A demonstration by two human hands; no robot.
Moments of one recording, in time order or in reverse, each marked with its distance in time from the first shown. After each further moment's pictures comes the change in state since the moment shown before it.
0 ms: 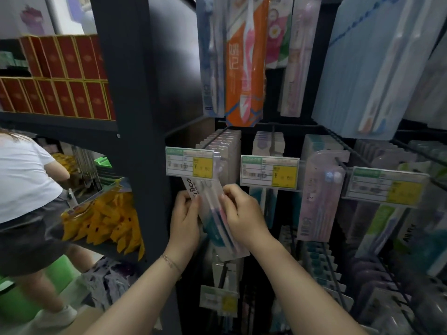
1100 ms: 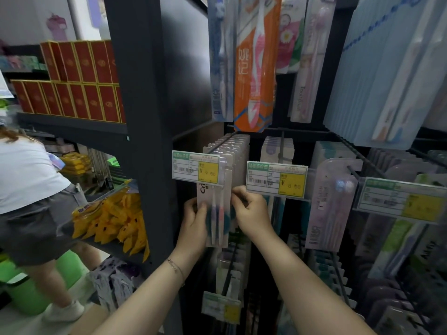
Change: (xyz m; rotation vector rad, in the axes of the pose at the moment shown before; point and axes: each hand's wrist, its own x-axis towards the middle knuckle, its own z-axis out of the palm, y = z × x) left_hand 0.000 0.008 0.007 0.086 0.000 -0.184; right_hand 0.025 0.025 0.008 0.279 0.060 0.116
